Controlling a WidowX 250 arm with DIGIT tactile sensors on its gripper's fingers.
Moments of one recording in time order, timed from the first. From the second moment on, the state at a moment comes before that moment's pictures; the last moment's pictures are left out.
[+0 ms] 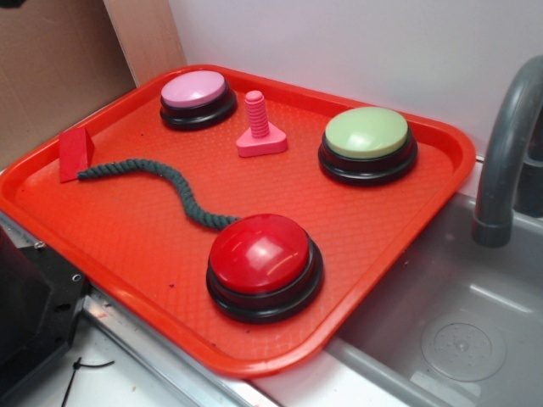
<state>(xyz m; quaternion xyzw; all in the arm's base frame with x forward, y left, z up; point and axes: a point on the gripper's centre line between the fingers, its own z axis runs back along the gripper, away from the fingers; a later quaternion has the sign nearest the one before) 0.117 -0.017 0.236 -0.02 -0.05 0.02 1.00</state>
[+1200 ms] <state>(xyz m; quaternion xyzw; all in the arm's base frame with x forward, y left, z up) 0.148 -0.007 0.166 -0.04 -0.10 0.43 0.90</state>
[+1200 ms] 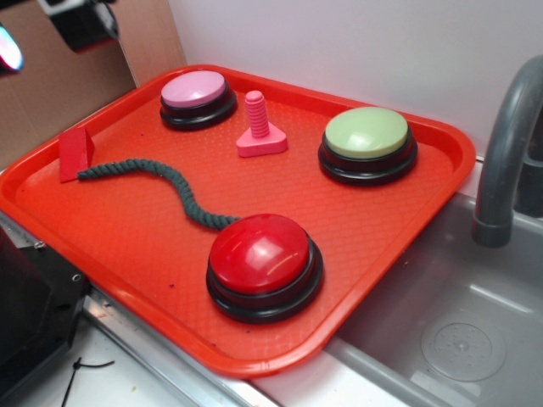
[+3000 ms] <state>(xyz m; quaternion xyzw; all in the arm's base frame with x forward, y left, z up) 0.194 -0.029 0.016 0.05 -0.13 0.62 0.77</state>
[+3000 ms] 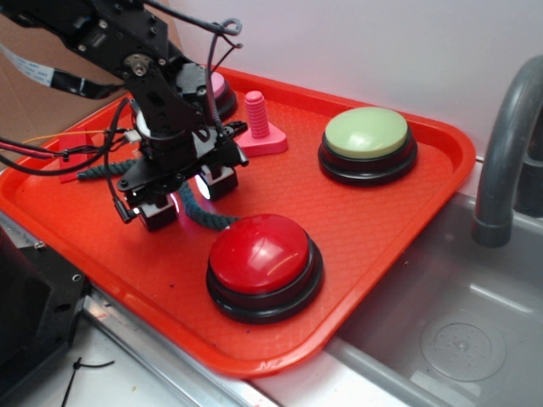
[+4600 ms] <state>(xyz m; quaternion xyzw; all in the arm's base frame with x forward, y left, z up) 0.164 -0.005 0.161 0.00 -0.02 0.19 0.98</state>
